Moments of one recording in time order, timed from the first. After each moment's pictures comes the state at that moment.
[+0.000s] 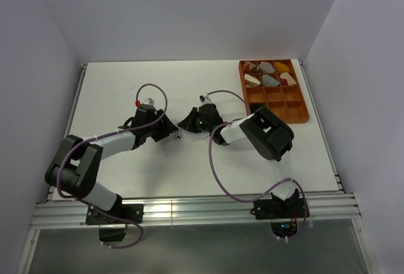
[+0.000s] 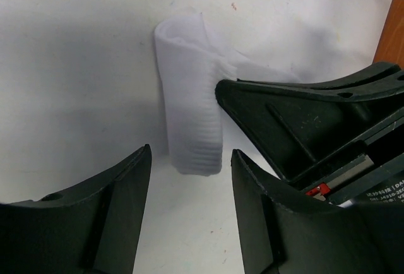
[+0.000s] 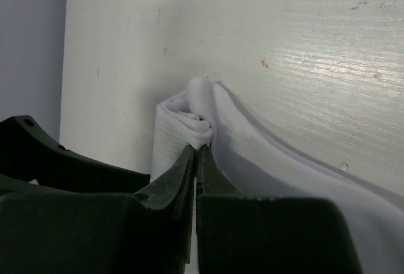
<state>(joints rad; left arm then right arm) -0.42 1.52 0.69 0.09 0.11 -0.88 0.69 2.06 0.97 0.65 -0.15 0.90</state>
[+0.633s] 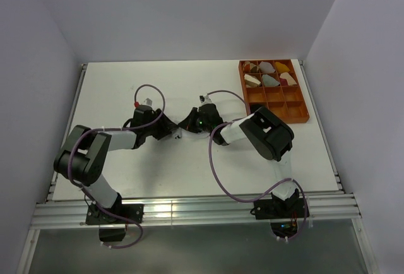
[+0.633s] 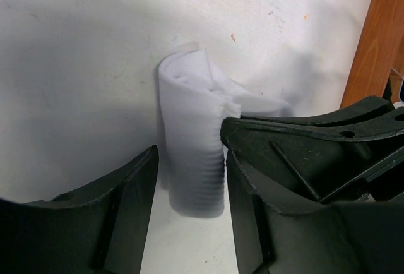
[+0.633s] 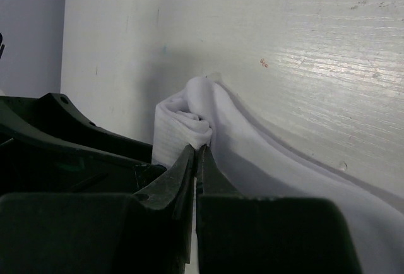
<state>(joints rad) -0.37 1.65 0.65 0.31 0.20 -0.93 0.69 2.06 0.97 0.65 -0.15 0.90</state>
